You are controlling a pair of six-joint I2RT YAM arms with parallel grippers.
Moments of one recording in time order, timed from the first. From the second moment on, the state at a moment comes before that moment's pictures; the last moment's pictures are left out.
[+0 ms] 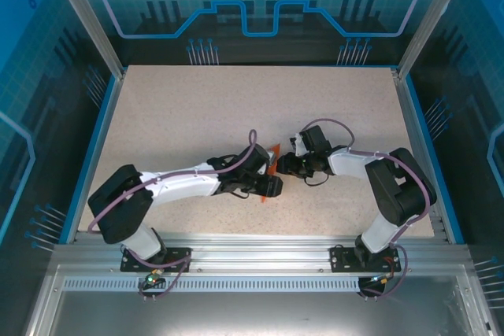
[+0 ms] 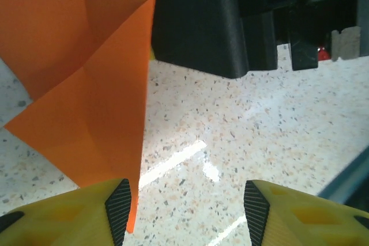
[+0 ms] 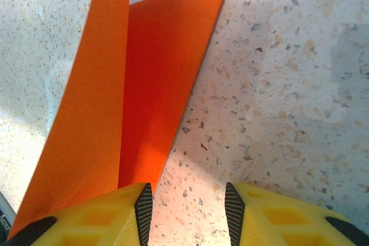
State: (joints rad) left arm -0.90 1.61 0.96 -0.30 0.13 -0.66; right arm 0.44 1.67 0.77 -0.13 -0.46 0.58
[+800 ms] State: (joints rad) left arm -0.99 1.84 1.18 -0.55 -0.20 -0.63; right arm 0.44 1.67 0.77 -0.14 -0.46 0.58
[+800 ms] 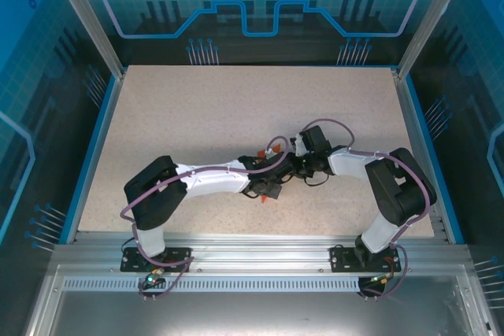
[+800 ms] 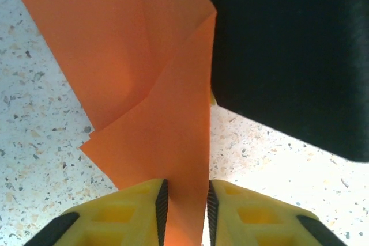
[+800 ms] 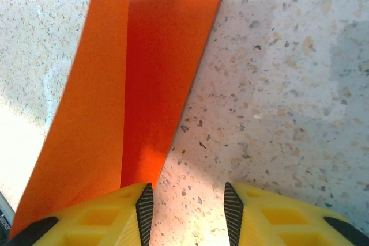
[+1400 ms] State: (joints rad) left arm -0.97 1.85 1.17 -0.51 -0.15 -0.64; right arm 0.44 1.67 0.77 -0.15 -0.46 0.58
